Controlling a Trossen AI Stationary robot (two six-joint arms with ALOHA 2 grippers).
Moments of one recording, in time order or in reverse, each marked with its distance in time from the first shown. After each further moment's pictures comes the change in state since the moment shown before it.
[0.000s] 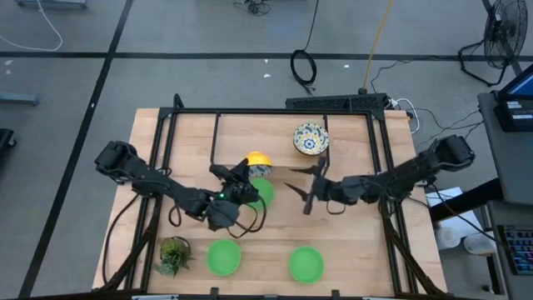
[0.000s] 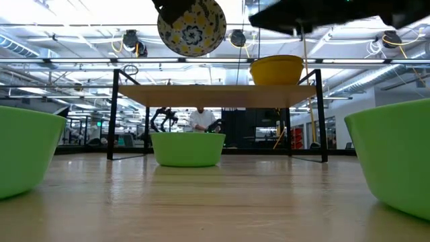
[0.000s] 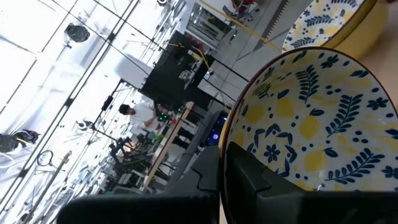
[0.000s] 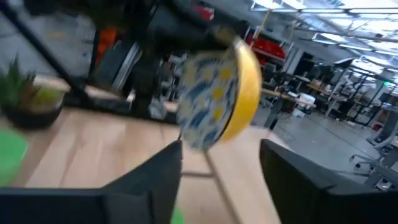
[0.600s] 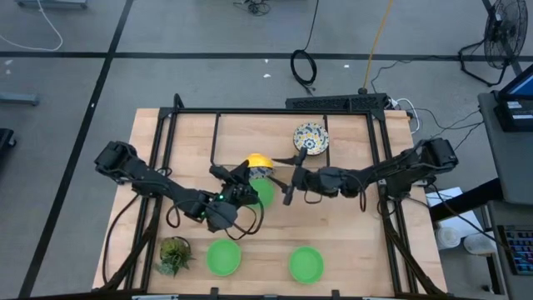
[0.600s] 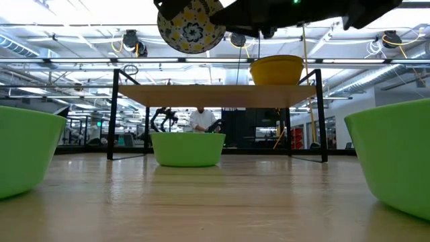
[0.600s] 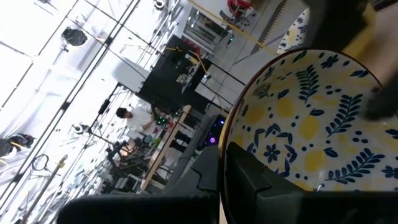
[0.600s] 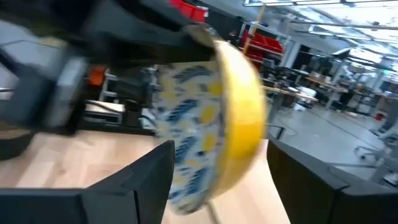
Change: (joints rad) left arm -0.016 0.000 0.000 0.020 0.009 0.017; right arm -0.137 0.190 0.189 0.000 -0.113 0.050
